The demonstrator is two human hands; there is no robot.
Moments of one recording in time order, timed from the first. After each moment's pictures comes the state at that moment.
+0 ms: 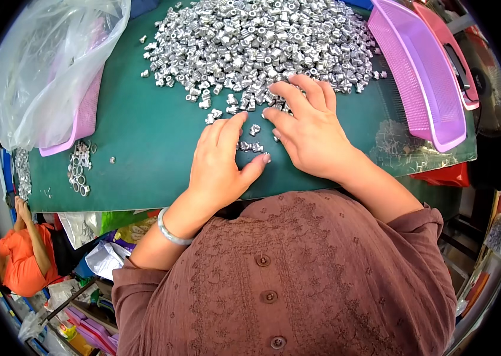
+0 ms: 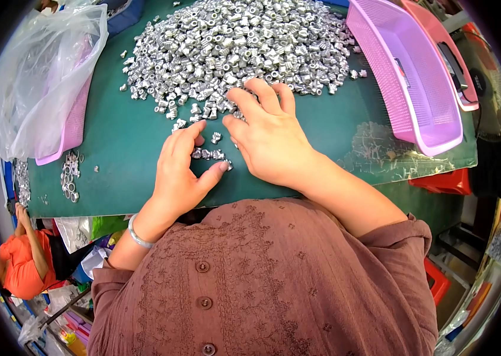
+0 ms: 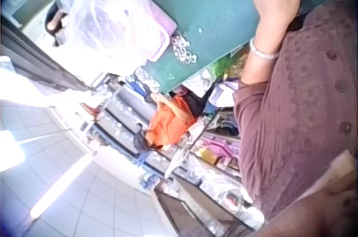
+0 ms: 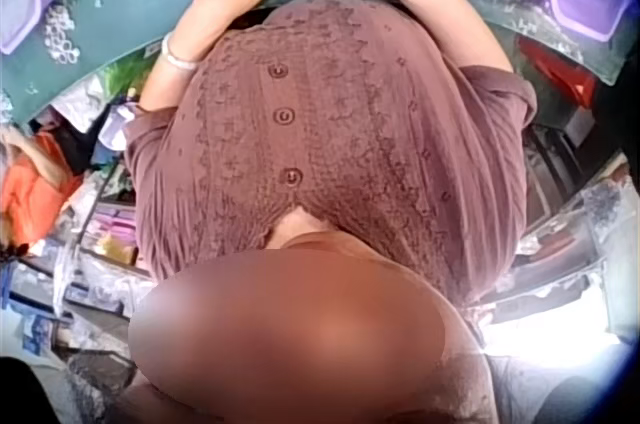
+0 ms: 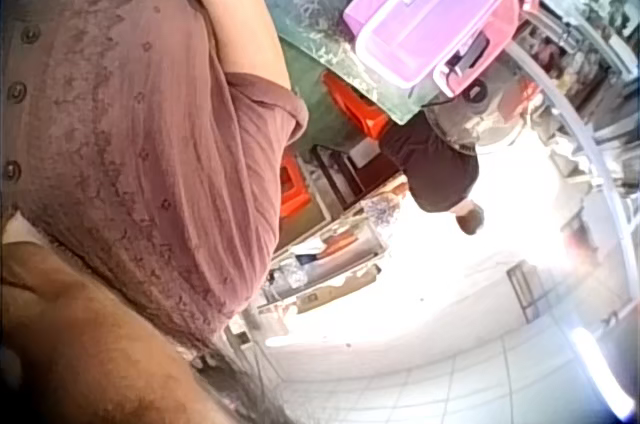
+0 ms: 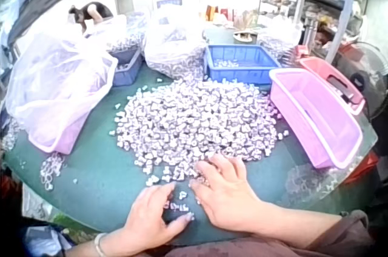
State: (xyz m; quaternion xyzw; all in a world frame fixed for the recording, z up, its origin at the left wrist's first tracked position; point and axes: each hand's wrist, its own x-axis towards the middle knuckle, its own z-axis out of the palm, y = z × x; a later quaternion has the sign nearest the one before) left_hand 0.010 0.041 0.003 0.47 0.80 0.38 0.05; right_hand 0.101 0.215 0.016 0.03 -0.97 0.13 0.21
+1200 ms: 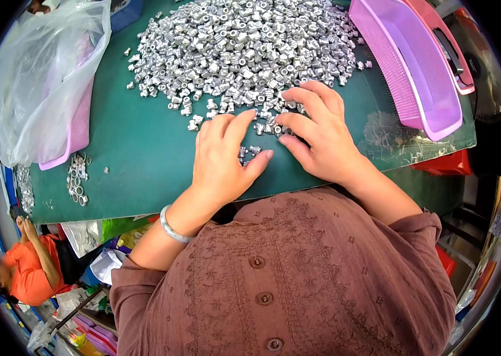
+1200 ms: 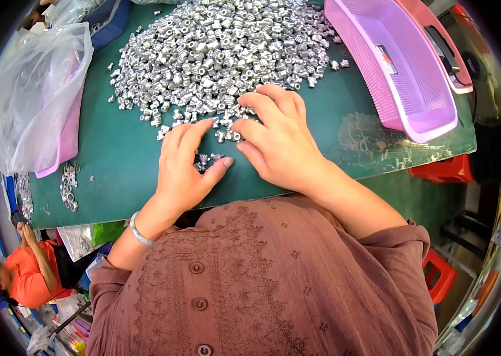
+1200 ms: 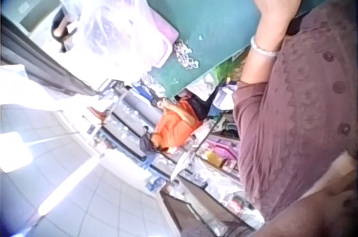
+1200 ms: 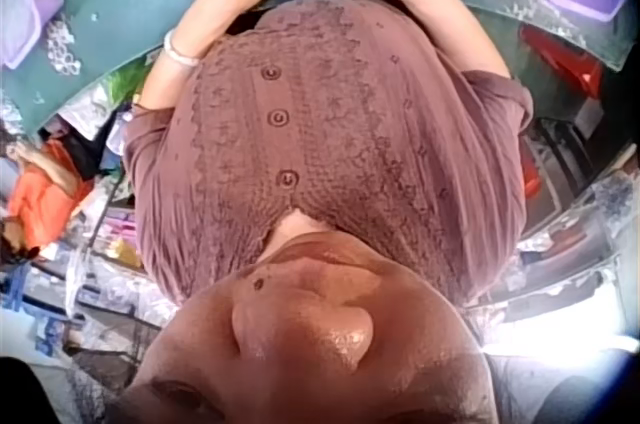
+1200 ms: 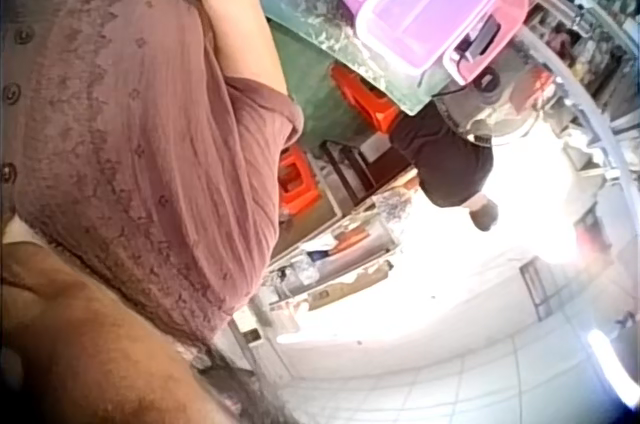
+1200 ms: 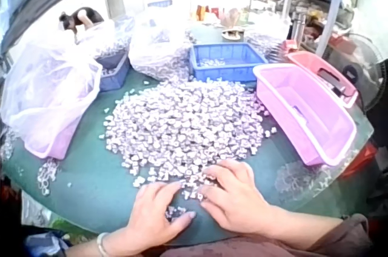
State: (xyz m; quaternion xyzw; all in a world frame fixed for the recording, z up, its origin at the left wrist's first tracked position) left_hand 0.022 0.070 0.007 0.48 0.79 0.38 0.03; right_hand 0.136 0.236 0.013 -0.01 -0.95 0.20 0.24
